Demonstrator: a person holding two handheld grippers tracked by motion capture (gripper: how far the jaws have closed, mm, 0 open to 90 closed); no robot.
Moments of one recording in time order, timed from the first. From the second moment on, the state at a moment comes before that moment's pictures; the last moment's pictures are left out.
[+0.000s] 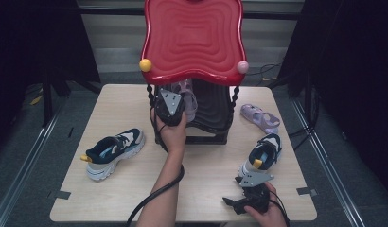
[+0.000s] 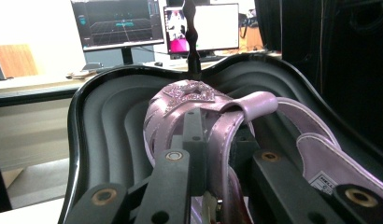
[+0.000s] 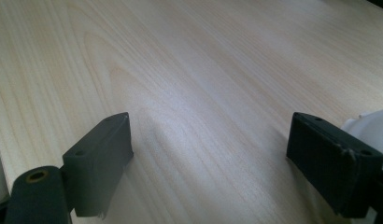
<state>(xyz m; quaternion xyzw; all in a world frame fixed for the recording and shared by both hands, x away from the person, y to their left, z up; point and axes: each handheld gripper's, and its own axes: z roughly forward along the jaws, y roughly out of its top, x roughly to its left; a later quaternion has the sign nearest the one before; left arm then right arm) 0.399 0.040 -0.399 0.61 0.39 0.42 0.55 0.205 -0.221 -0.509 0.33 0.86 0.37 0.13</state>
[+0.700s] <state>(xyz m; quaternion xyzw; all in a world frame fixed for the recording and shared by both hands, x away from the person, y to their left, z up) 0.412 0.042 -0.400 0.61 0.39 0.42 0.54 0.205 -0.220 -0.509 0.33 0.86 0.37 0.13</state>
